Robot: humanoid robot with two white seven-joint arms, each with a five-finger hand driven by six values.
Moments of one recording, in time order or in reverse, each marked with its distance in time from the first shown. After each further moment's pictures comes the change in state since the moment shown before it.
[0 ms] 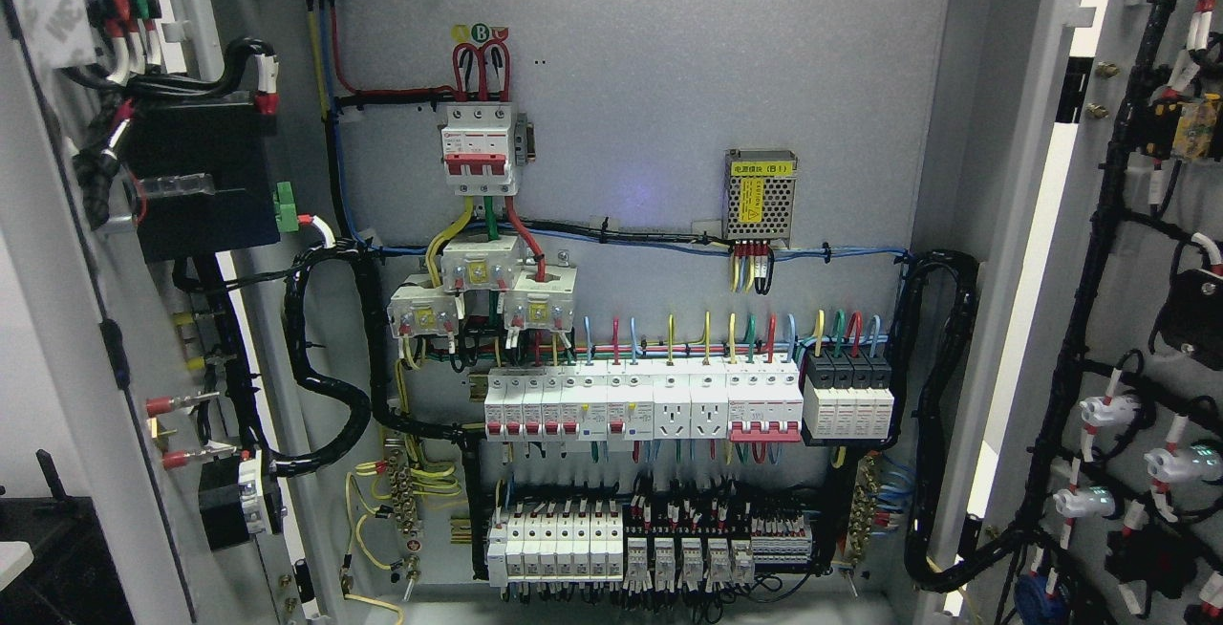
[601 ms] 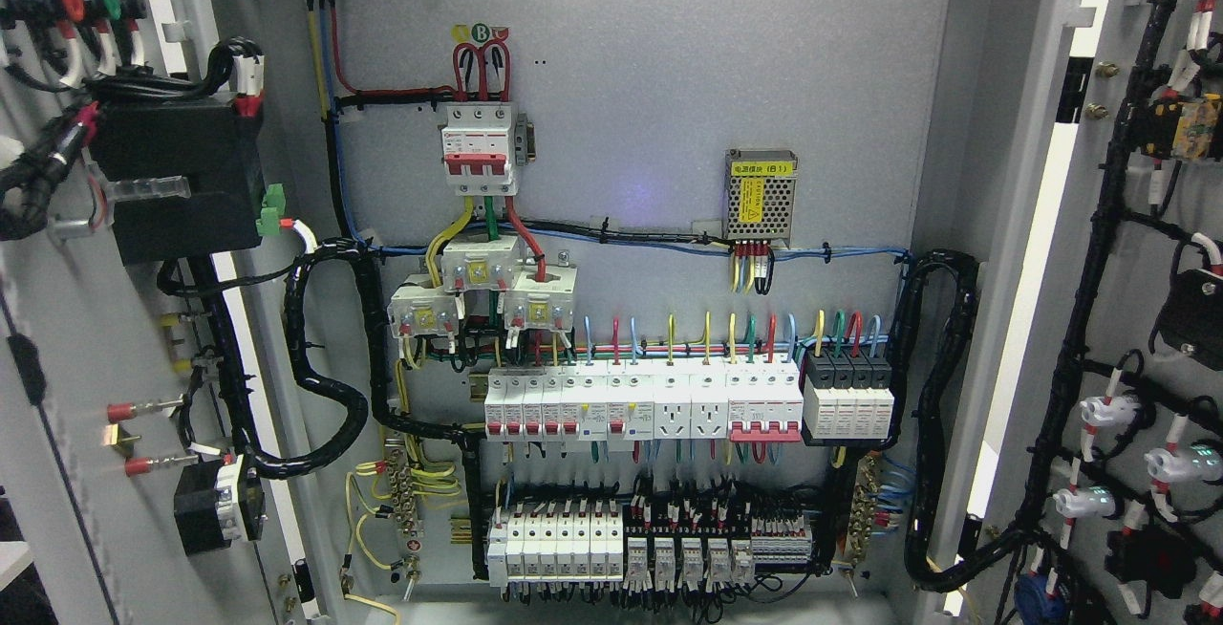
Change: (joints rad) left arm -0.002 0.000 0.000 0.000 0.000 0.000 -0.002; right arm -0.019 0.039 0.030 0.009 0.017 0.004 0.000
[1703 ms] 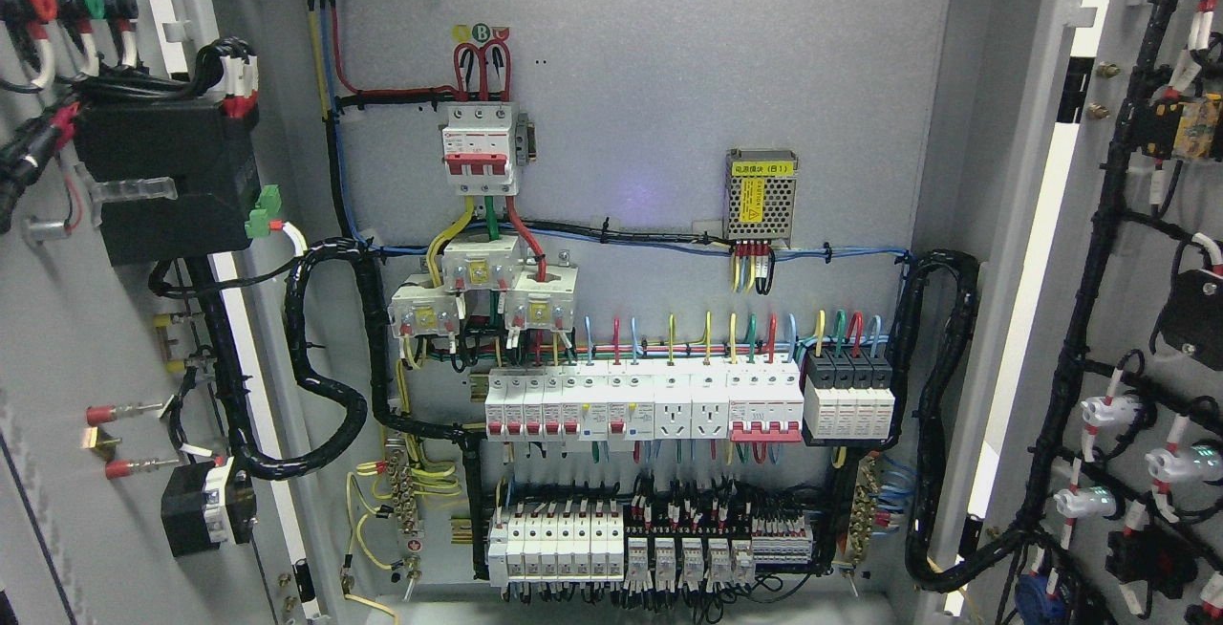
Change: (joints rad) left arm -0.001 0.000 0.000 0.003 0.000 -0.004 0.000; right arm 0.023 -0.027 -0.058 0.075 0.030 -0.037 -0.121
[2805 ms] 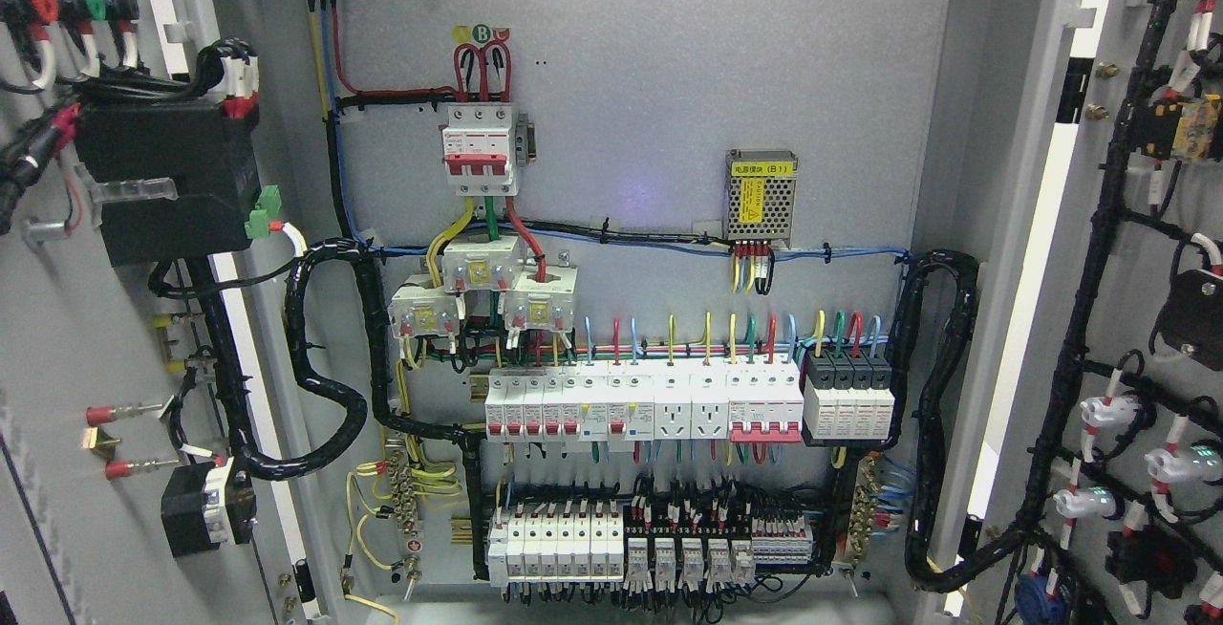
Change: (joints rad) left arm 0.437 0.087 -0.151 -0.831 -0.001 0.012 -0.046; right arm 0.310 -0.203 -0.119 -0.024 0.083 -0.182 -0.170
